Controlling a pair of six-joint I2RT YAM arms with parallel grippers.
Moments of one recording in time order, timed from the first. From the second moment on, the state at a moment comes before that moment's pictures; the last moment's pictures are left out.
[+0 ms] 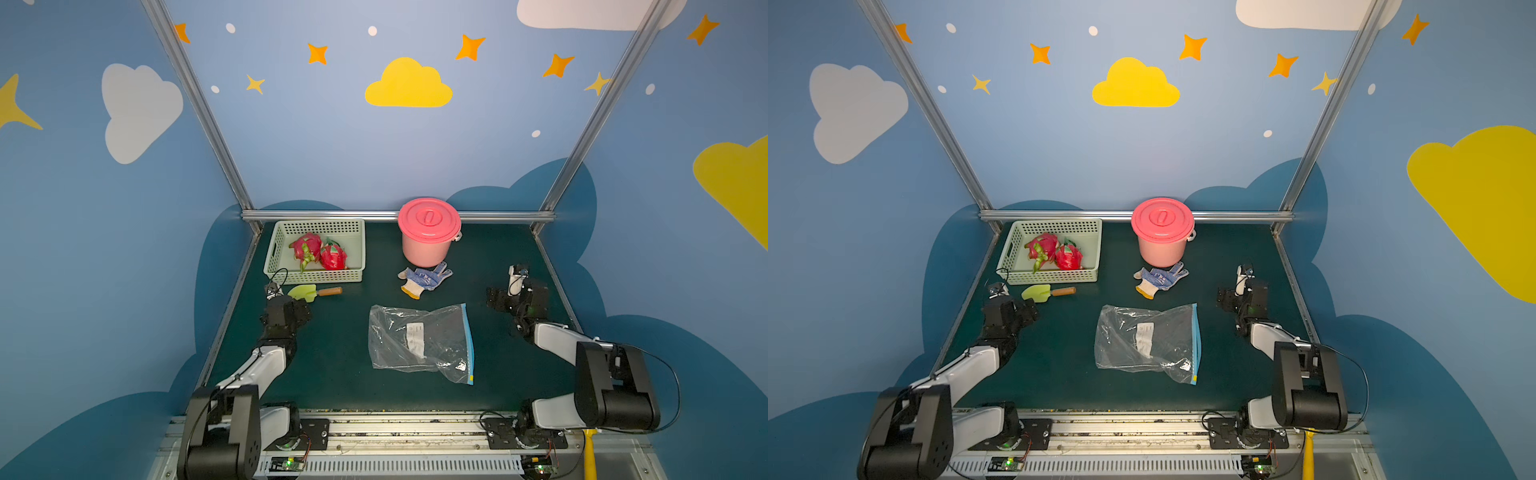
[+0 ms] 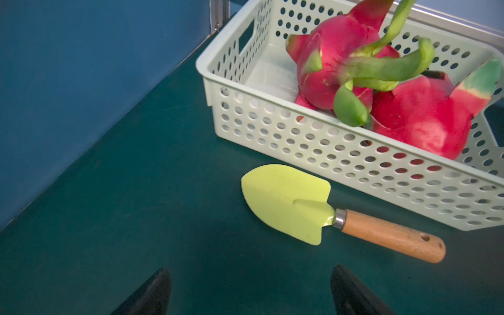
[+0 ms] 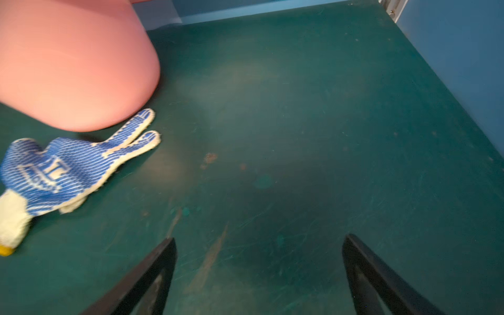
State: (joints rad) left arm 0.06 1.25 0.37 0.29 -0.21 -0.30; right arm -0.01 1.45 0.52 0.37 -0.09 0.06
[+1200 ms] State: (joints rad) left arm 0.06 1.53 0.42 0.64 0.02 -0.21; right arm 0.00 1.51 0.41 0.68 -0.16 -0.01
